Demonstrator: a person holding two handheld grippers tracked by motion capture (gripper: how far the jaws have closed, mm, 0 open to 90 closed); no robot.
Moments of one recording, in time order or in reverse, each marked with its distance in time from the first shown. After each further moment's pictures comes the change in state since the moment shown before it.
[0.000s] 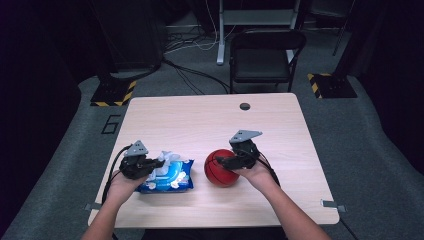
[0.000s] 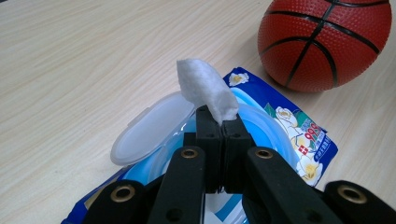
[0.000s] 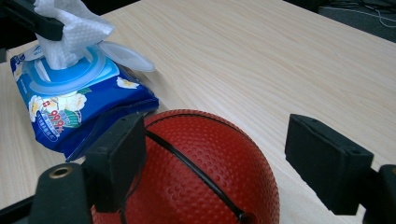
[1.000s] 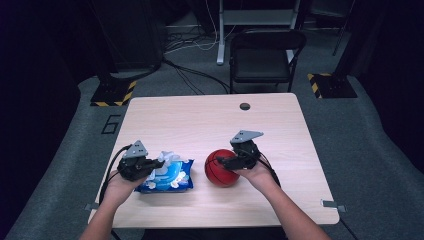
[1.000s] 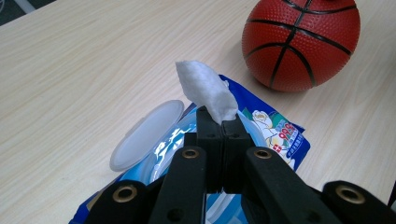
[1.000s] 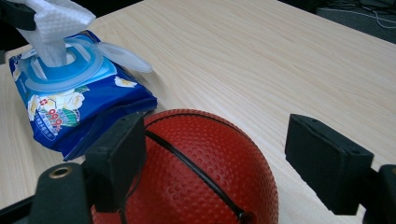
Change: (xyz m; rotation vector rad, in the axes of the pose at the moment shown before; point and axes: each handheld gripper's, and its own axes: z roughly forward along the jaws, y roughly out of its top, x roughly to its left) left arm -0.014 0.012 -0.016 0.002 0.000 0.060; right arm -0.001 -0.002 -0.001 -0.009 -0.005 0.004
